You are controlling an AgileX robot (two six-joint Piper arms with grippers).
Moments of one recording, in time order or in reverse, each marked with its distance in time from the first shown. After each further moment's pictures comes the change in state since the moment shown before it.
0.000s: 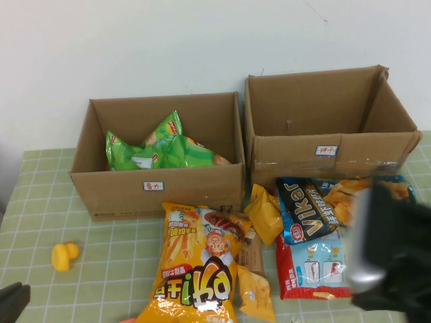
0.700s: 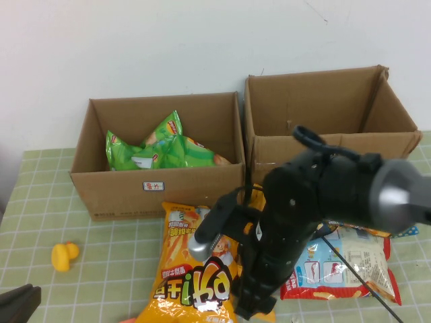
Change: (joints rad) right arm 0.232 0.706 -0.434 -0.208 -0.073 0.475; left arm 0.000 0.045 0.001 -0.062 -0.007 0.019
